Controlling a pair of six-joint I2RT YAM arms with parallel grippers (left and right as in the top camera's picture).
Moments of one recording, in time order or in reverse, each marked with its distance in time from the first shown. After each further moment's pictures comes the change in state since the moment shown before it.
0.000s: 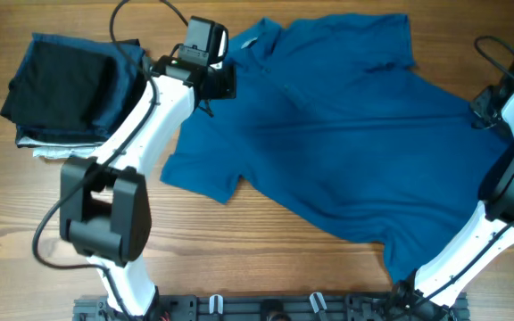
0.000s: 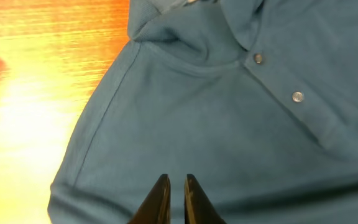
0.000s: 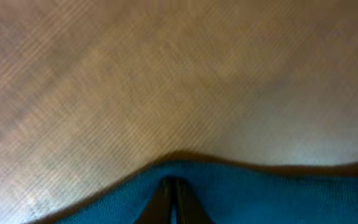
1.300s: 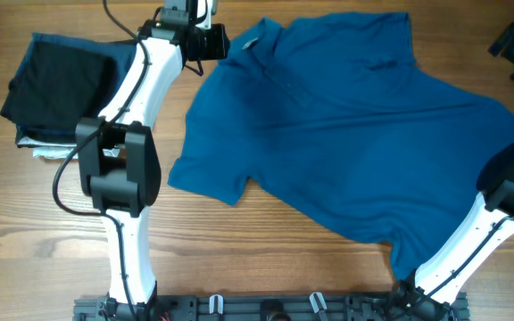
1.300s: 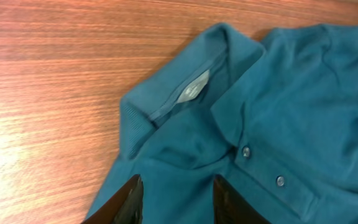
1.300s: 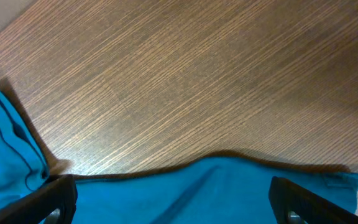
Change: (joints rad) left arm 0.123 0.311 0.424 -0.015 0.253 0.038; right arm 0.002 0.085 0.705 -0.614 -0.213 -0.124
